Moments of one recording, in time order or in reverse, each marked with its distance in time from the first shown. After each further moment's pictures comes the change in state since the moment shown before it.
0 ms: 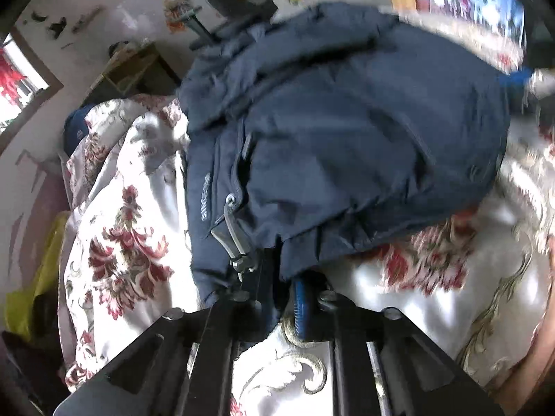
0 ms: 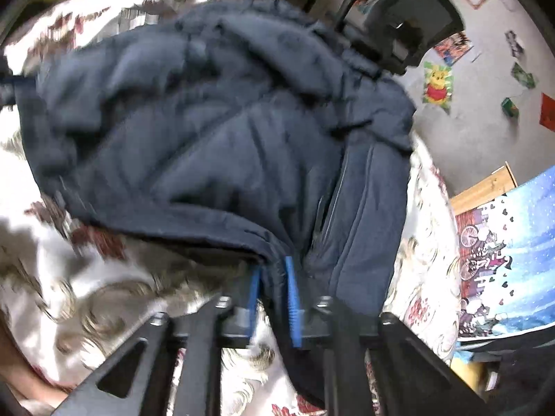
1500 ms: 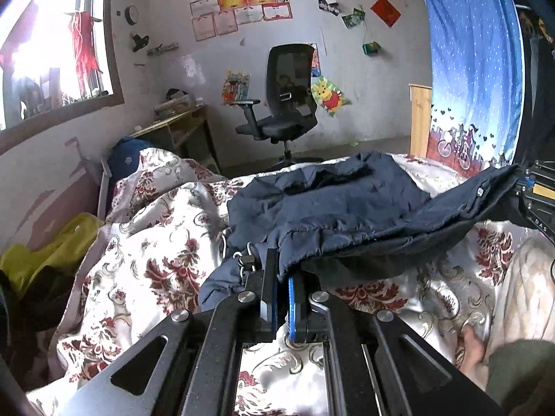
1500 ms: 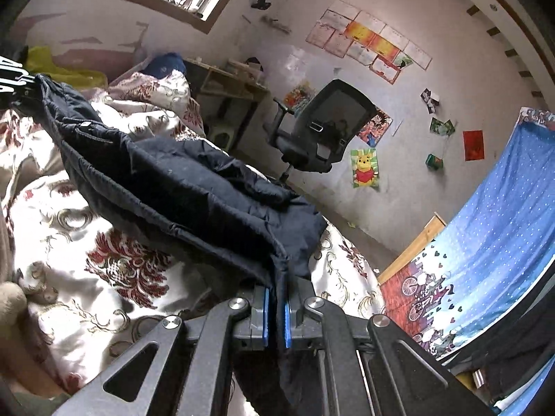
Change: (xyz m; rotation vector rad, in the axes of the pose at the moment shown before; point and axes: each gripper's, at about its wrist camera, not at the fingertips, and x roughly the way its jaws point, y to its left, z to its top) left arm -0.186 0.062 -0.007 -0.283 -0.406 -0.052; right arm -0.189 -0.010 -0.061 0.127 -0.514 -0.215
